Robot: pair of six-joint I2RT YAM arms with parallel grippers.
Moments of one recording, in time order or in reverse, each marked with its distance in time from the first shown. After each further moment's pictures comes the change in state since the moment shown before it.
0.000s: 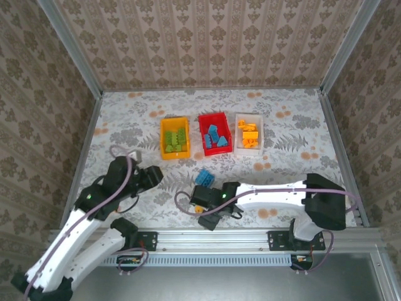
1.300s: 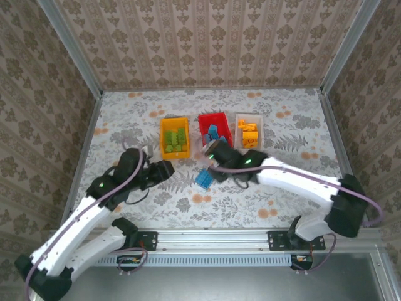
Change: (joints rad) left arm -0.063 0.237 0.039 0.203 0.117 -0.062; right arm -0.402 -0.212 0.127 0.027 0.064 0.067
